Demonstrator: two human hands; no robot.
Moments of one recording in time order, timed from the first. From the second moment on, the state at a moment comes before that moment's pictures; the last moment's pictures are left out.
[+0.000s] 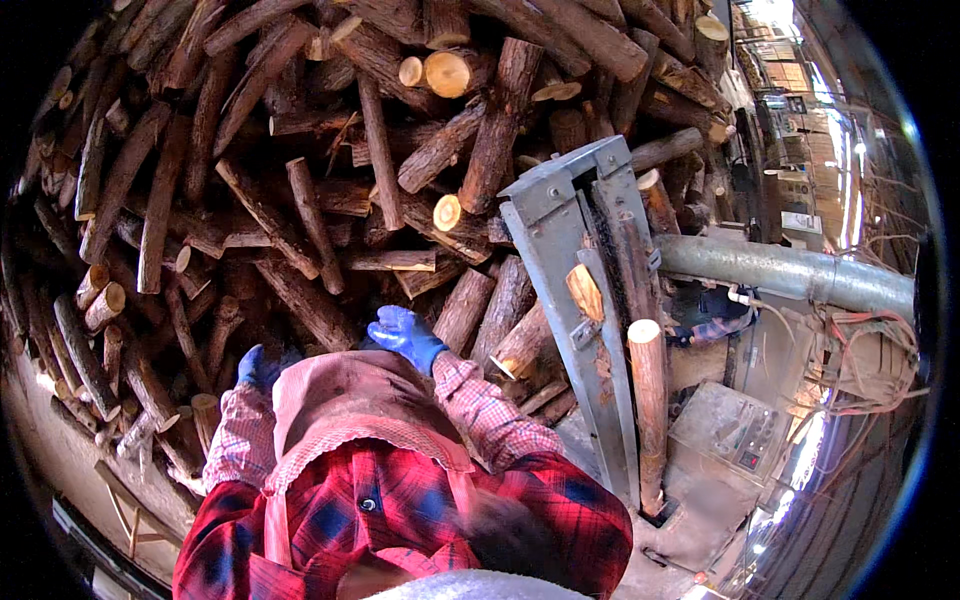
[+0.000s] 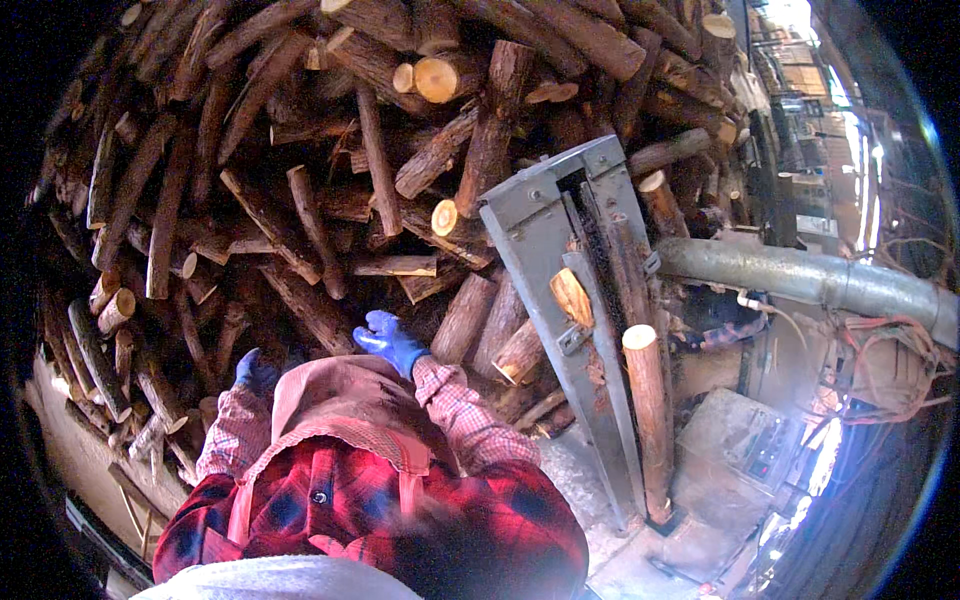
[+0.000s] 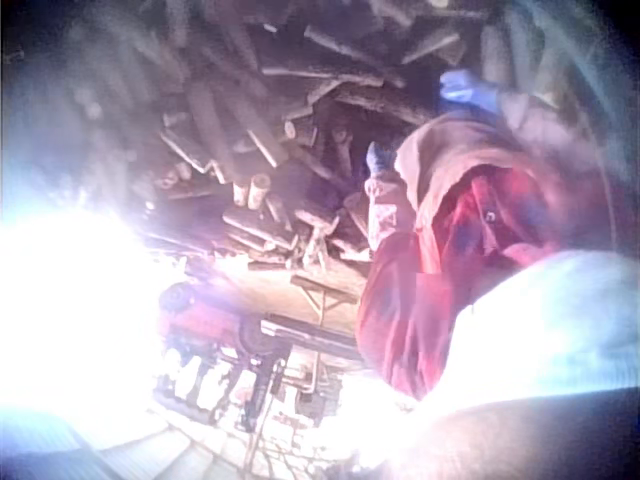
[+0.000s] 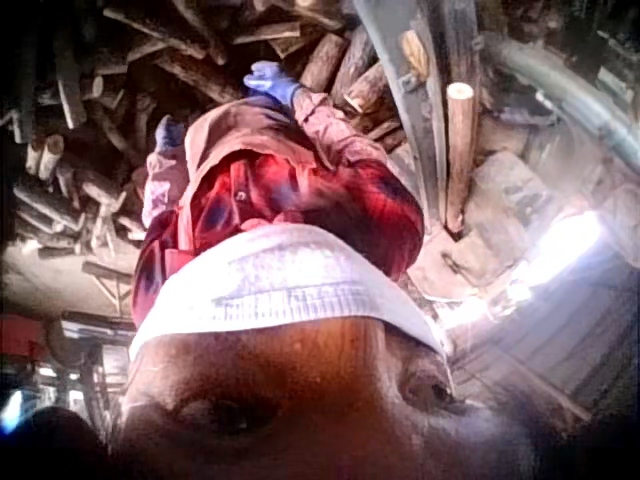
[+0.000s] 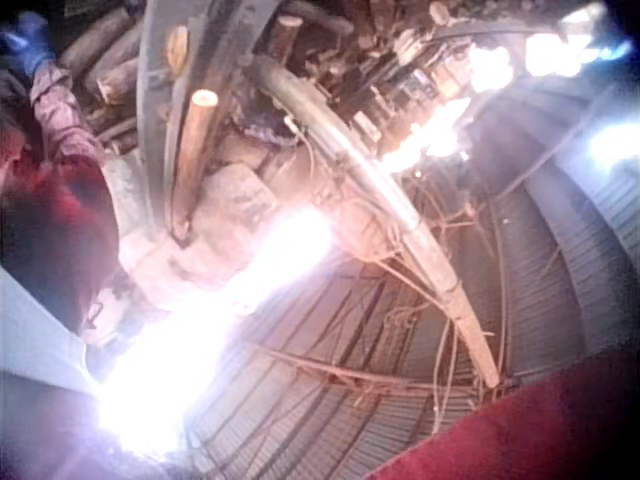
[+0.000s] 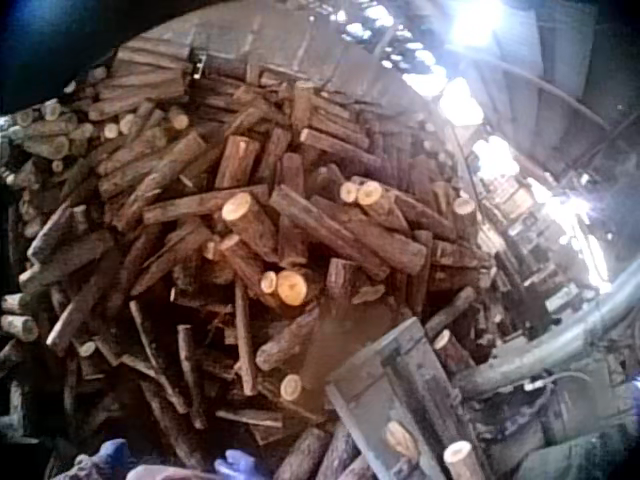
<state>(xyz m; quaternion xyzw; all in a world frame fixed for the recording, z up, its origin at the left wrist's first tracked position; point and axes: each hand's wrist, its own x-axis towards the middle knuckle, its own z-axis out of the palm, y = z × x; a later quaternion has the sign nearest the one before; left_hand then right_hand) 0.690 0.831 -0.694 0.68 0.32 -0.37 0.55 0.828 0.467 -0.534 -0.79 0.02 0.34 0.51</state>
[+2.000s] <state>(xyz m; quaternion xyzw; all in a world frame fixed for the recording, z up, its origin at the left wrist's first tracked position) 0.769 0.514 -0.468 0.69 0.16 -0.20 0.67 0.777 0.002 -0.310 -0.99 -0.05 -0.11 0.05</state>
